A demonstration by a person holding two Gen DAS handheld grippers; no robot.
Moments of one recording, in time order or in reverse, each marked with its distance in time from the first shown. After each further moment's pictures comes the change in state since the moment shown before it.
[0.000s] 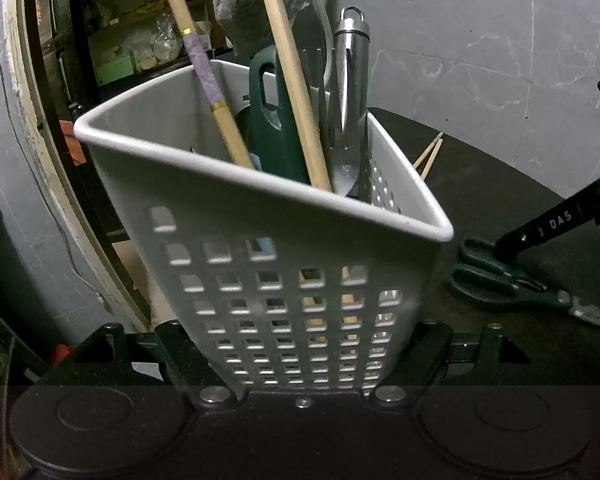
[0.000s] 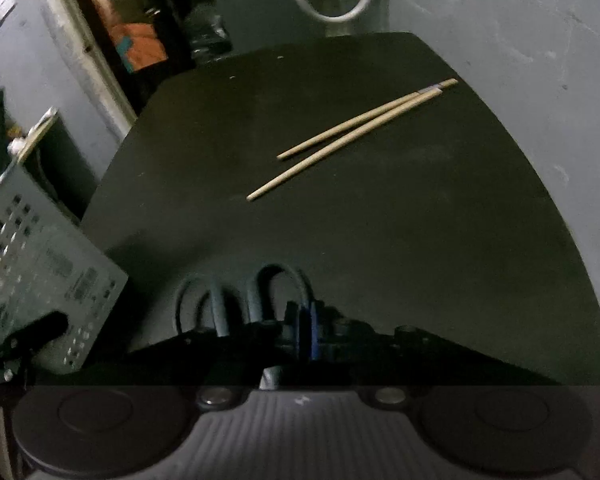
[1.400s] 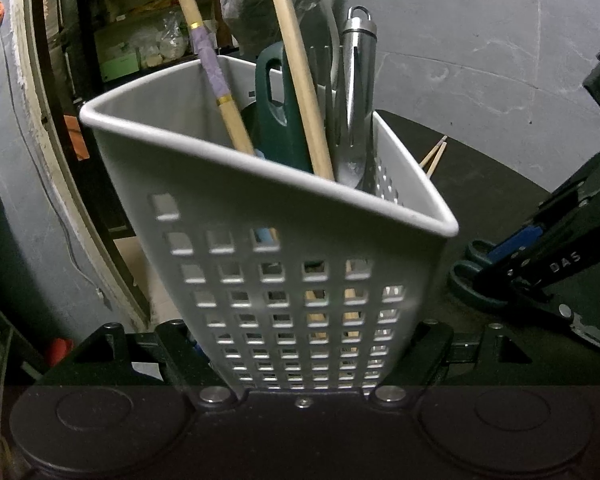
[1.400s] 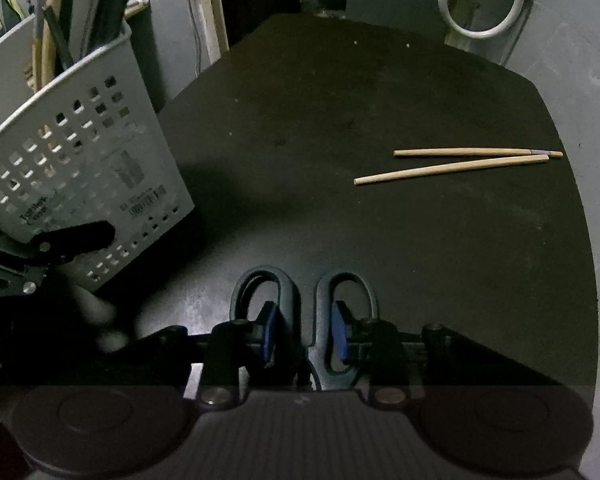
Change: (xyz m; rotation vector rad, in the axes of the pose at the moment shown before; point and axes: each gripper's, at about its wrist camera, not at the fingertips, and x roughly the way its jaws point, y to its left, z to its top) left arm -0.001 0.002 -0.002 -0.019 -0.004 0.004; right arm 0.008 0.054 0.005 -0.353 0.100 0.032
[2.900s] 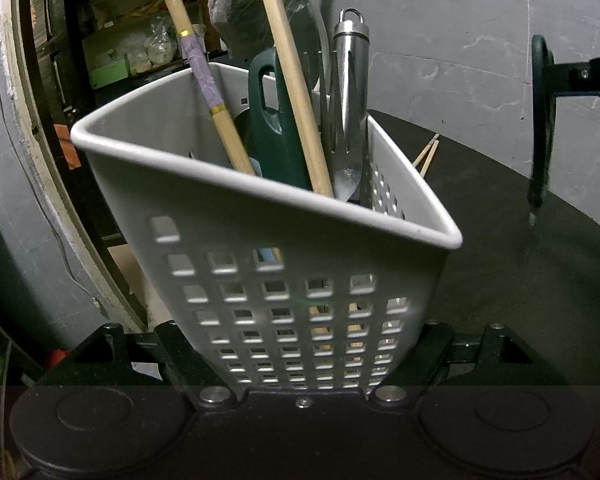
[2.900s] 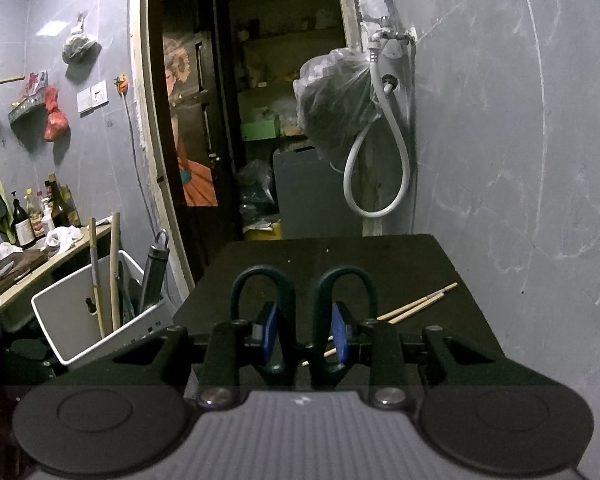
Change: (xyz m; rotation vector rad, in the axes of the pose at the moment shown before) left arm 0.003 0.000 0.002 0.035 -0.003 -0.018; right arm -0.127 -0.005 -0.040 0.201 -0.654 -0.116
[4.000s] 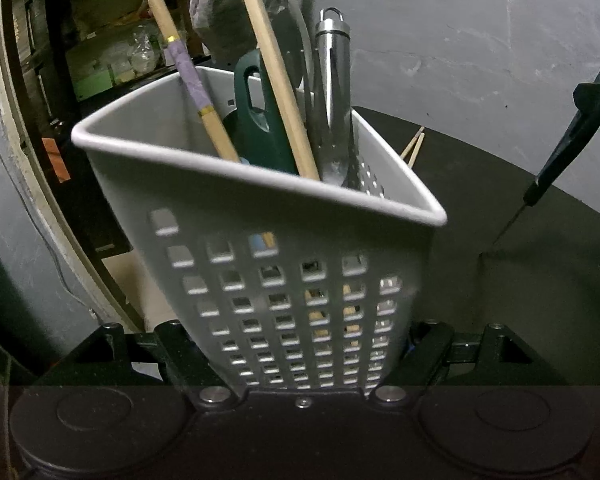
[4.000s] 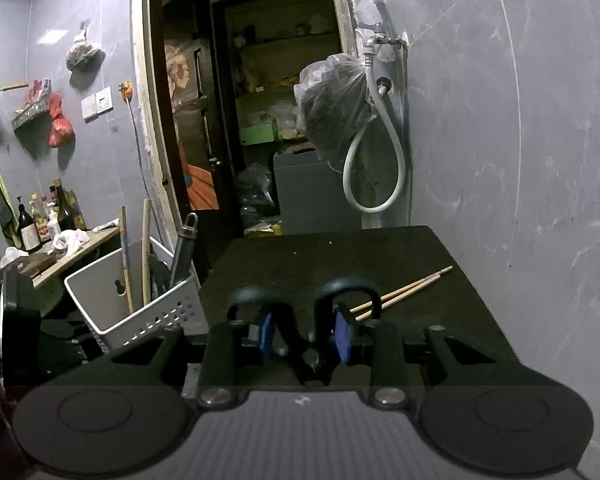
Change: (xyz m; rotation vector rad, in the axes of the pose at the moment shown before) left arm -0.003 0.000 -0.003 0.061 -0.002 -0.027; right arm -0.041 0.010 -0.027 0.033 -0.005 0.004
